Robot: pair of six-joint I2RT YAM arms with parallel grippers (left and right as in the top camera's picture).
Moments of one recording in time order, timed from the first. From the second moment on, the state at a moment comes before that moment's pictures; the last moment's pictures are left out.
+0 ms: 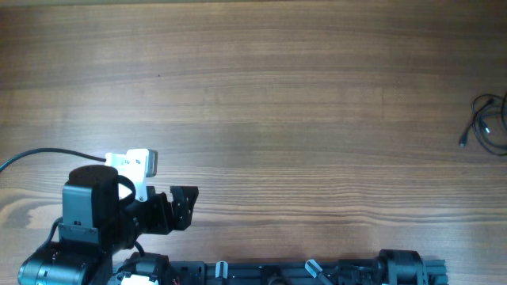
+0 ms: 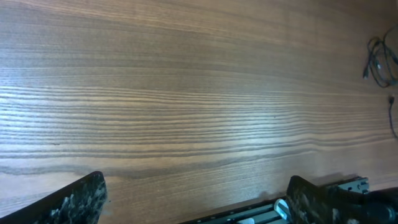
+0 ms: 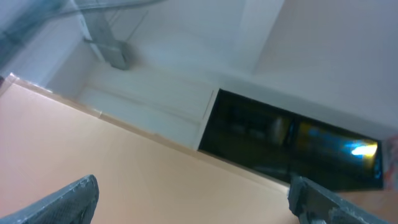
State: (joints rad) left arm -0.15 0.70 1.12 -1.34 0.28 -0.26; right arm -0.05 0.01 1.26 -0.43 -0.23 -0.23
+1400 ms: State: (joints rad) left arm -0.15 0.70 1.12 -1.33 0.29 -0.26; right arm -0.05 0.01 0.05 -0.08 -0.18 0.09
